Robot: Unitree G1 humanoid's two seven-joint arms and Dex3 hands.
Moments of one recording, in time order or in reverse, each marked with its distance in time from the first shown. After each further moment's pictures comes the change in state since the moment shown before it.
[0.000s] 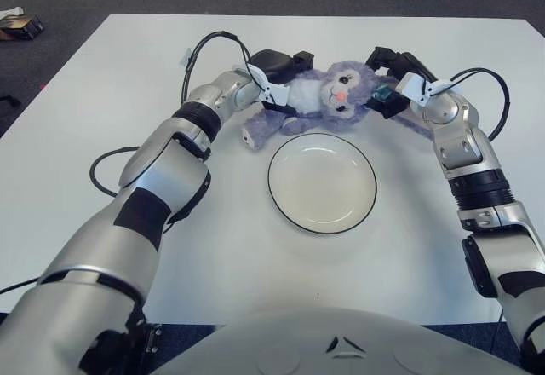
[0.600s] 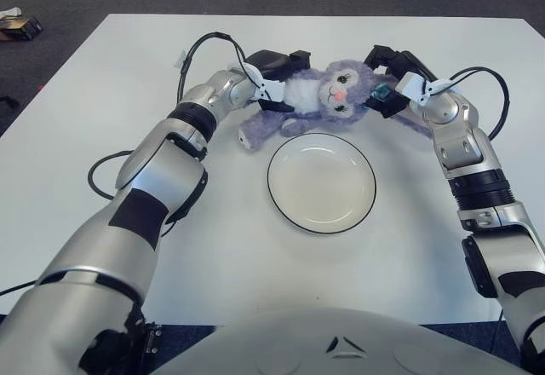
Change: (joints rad) left arm 0.004 0.014 0.065 0.000 -0.077 -0.014 -0.119; right arm 0.002 0.000 0.000 -0.018 0.009 -0.014 0.003
